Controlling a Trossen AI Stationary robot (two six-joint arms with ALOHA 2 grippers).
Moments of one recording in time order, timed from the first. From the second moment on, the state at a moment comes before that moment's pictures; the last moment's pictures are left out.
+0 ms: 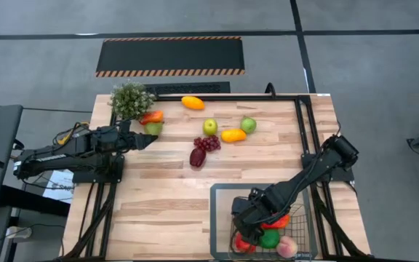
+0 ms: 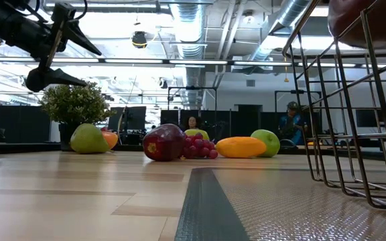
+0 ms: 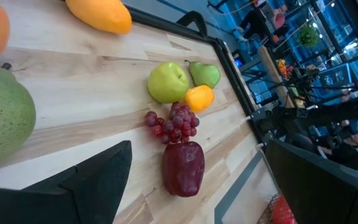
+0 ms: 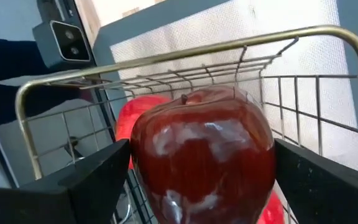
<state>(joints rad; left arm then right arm) 0.20 0.32 0.37 -0.42 -0.21 -1.03 0.59 1.84 1.63 -1.05 -0.03 0.92</state>
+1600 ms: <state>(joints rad) 0.20 0.32 0.37 -0.42 -0.19 -1.06 -0.01 1.93 1.63 -0.69 0.16 0.98</state>
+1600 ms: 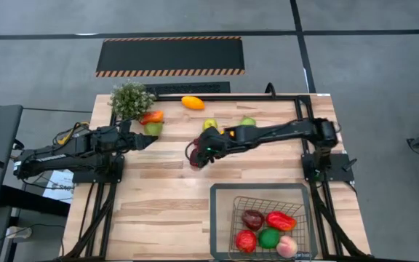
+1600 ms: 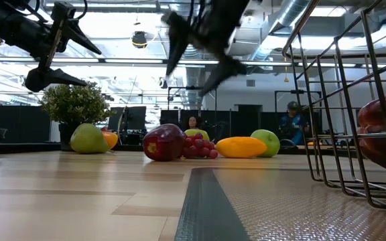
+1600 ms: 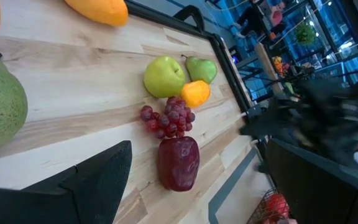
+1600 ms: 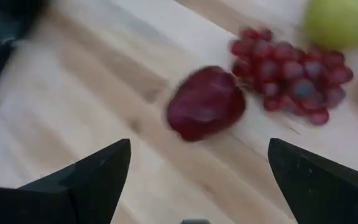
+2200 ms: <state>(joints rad) 0.20 0.32 0.37 -0.43 -0.19 -1.04 -0.03 2.19 1.63 -0.49 0.10 1.10</state>
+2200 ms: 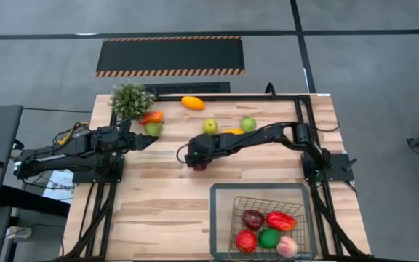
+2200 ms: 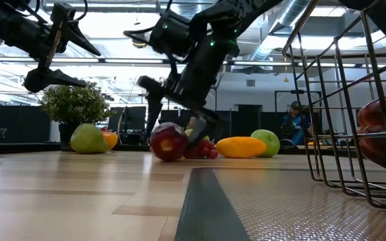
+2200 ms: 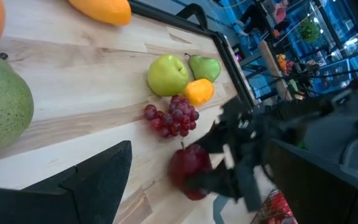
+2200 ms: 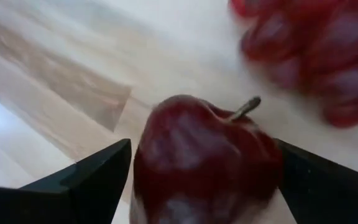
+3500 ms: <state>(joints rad) 0.20 0.32 0.37 -0.44 -0.20 -1.06 0.62 1.57 1.63 -1.15 0.18 1.21</state>
